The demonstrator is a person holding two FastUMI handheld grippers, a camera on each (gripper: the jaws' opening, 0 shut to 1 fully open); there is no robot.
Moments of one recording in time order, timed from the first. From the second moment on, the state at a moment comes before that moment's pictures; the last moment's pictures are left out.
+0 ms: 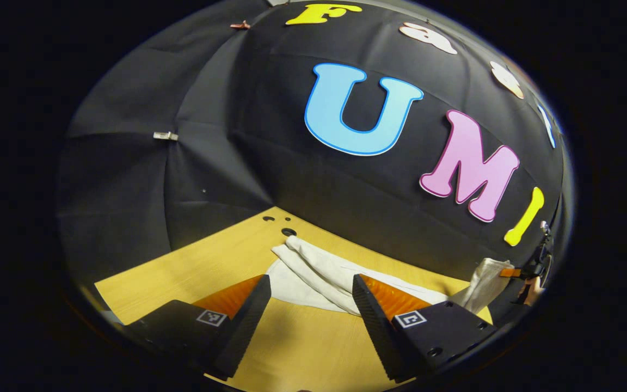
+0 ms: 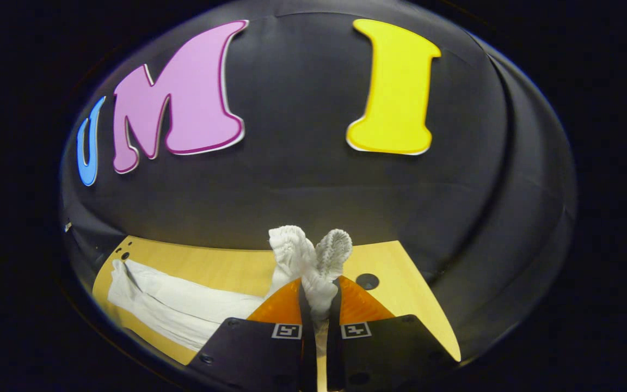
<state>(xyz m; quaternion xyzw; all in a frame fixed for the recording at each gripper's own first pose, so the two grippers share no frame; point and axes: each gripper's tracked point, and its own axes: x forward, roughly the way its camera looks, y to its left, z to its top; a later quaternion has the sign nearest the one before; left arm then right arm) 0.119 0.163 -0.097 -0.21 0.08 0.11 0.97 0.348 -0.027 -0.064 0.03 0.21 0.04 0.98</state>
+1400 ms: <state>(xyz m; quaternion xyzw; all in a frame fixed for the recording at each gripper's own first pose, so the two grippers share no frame) 0.069 0.158 -0.149 -0.18 0.16 0.18 0.95 0.227 0.191 -0.124 0.05 0.26 0.33 0.91</state>
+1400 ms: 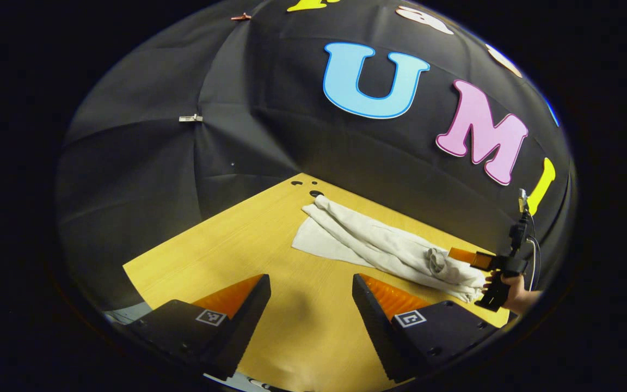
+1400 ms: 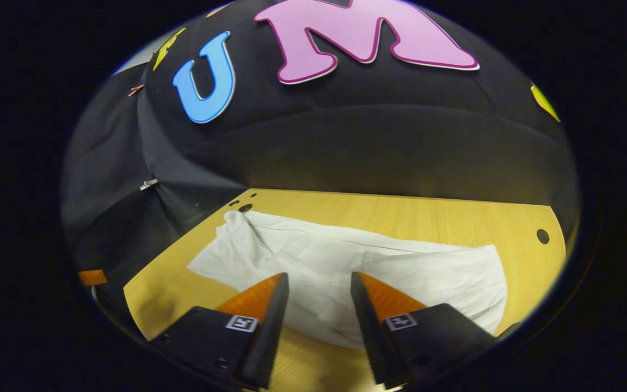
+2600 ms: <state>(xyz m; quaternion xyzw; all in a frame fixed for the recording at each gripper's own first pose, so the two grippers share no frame) 0.377 0.275 -0.224 -0.16 0.23 0.15 0.95 0.104 0.002 -0.031 0.07 0.24 0.05 0.97</state>
